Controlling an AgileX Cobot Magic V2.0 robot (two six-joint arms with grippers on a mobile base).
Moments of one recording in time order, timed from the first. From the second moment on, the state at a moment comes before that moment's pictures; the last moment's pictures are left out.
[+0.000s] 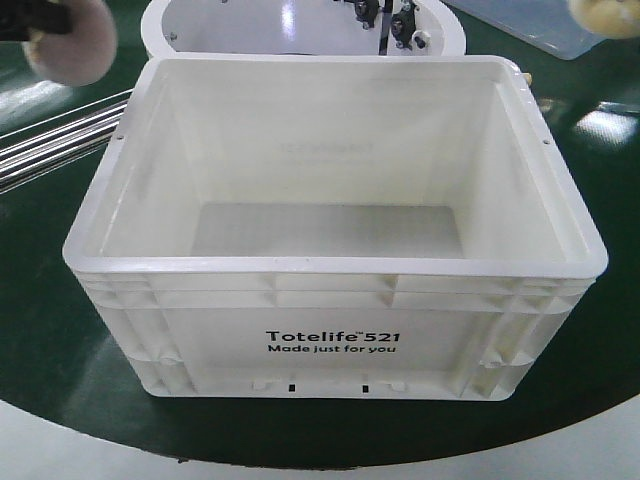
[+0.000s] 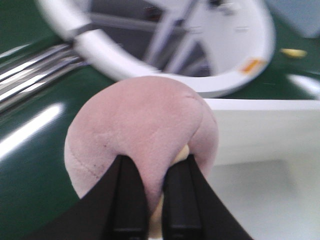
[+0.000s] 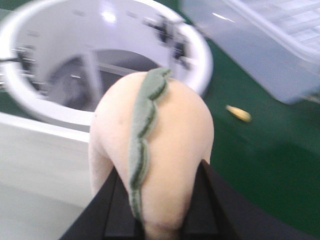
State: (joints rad) left arm -0.09 1.41 -1.49 -0.50 0.87 0.19; right arm 0.09 1.32 -1.45 0.22 0.74 -0.29
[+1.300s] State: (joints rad) left arm -0.31 1.58 -1.55 -0.67 0.91 0.42; right arm 0.46 1.44 -1.45 0.09 0.81 -0.11
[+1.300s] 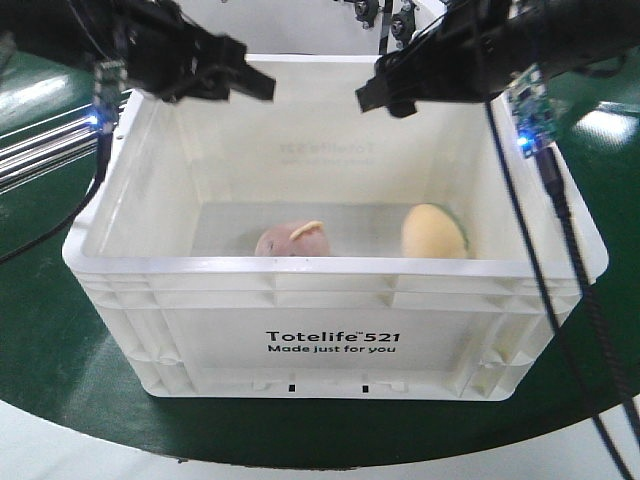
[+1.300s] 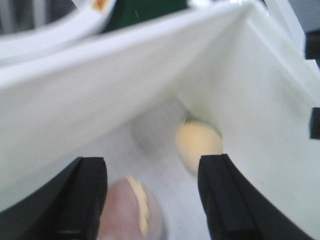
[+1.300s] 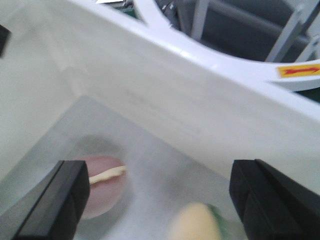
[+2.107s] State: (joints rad) left arm -0.31 1.42 -1.22 -0.15 0.77 -0.04; right arm 0.26 1.37 -1.18 0.01 0.87 0.07
